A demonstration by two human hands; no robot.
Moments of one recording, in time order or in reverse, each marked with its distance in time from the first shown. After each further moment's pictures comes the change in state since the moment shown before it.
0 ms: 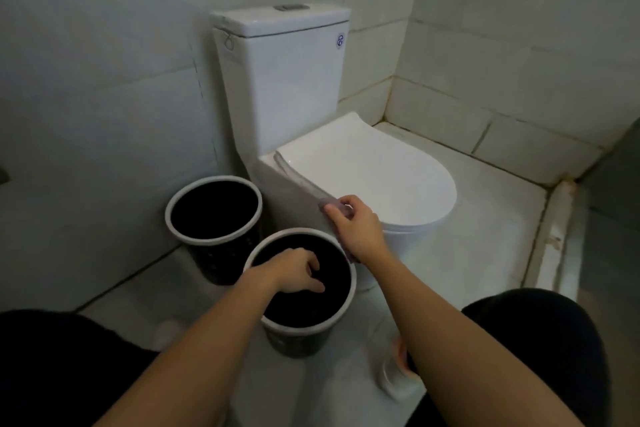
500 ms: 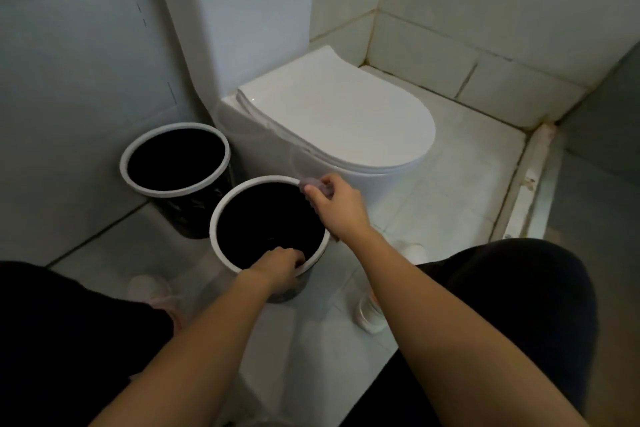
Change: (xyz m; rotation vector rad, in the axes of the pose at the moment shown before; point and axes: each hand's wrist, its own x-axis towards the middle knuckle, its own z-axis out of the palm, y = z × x) left_hand 0.012 -0.006 0.111 0.179 -0.064 -0.027; right_hand -0.032 0.062 -0.003 -0.191 -0.073 0.055
